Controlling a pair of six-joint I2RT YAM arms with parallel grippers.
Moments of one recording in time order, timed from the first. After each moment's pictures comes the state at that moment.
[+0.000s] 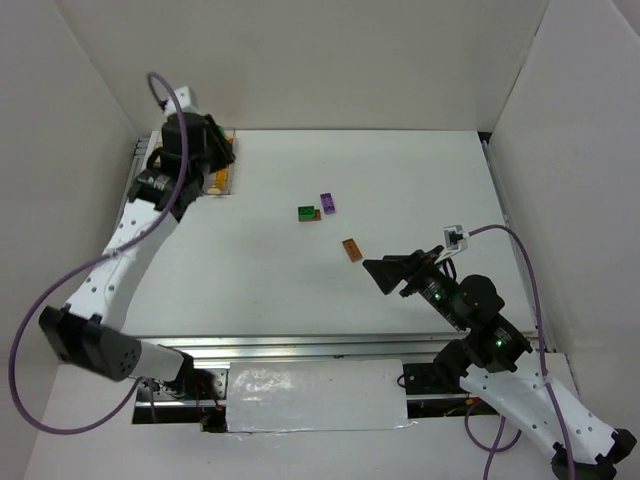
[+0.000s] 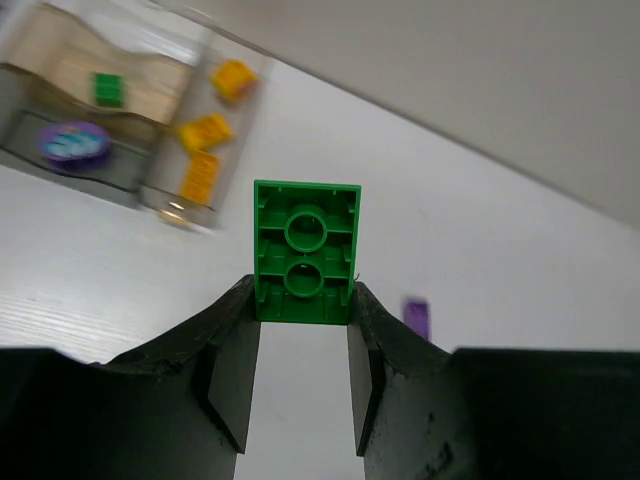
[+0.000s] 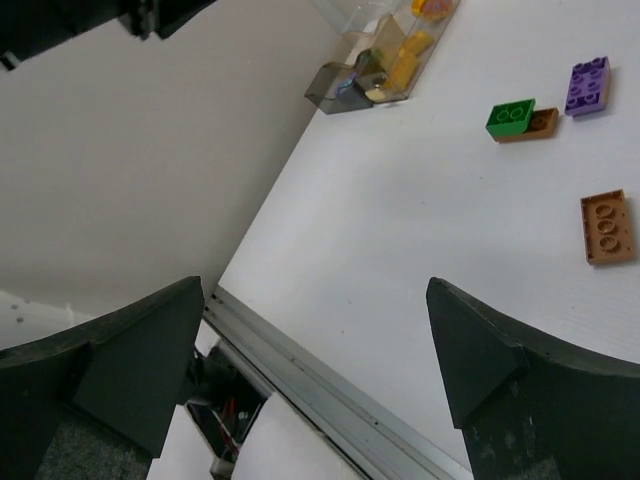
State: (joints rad) left arm -0.34 1.35 1.50 -0.50 -0.28 -0.49; right arm 0.68 0.34 0.48 -0.12 0.03 0.75
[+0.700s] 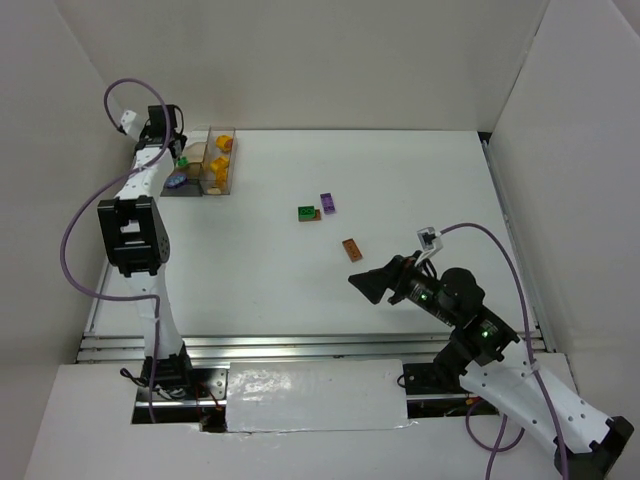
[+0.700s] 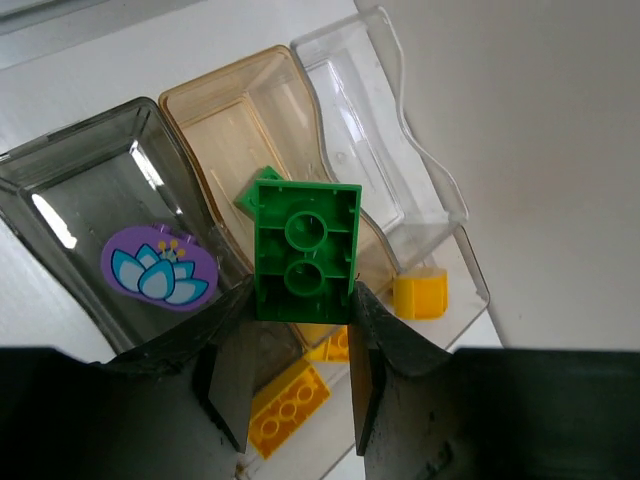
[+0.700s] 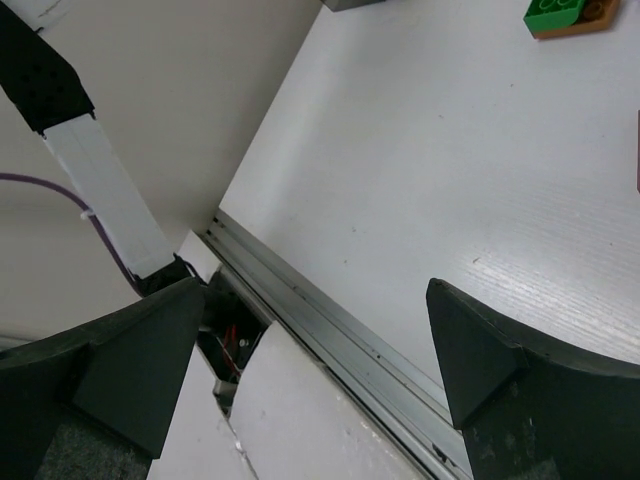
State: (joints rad) left arm 0.11 2.18 1.95 -0.40 -0.43 -0.96; right arm 0.68 0.42 0.44 -0.12 -0.14 0.77
